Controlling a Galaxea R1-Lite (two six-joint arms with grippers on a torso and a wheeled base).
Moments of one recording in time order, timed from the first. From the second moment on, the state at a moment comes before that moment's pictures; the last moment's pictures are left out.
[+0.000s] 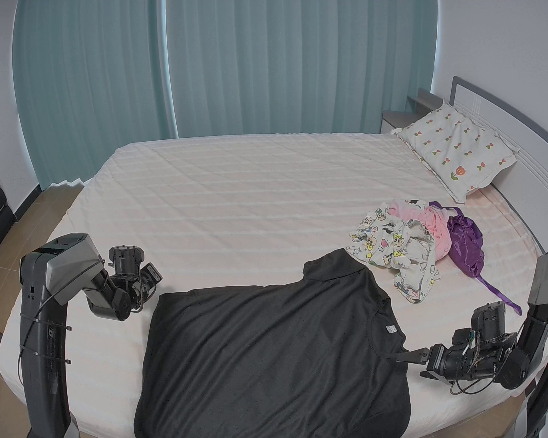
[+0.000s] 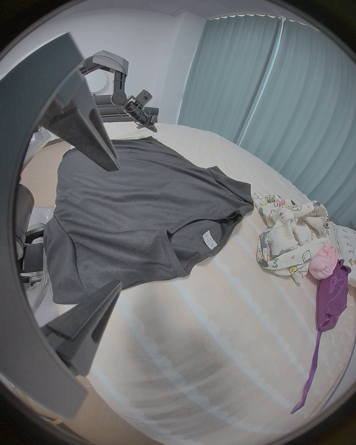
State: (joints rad) left arm 0.02 2.54 -1.17 -0.86 0.17 -0.64; right arm 0.16 2.01 -0.06 -1.12 0.35 0.70
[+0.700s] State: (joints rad) left arm -0.01 2.51 -1.04 -0.87 0.04 -0.64; right arm 0.16 2.02 -0.06 -1.13 0.35 0.70
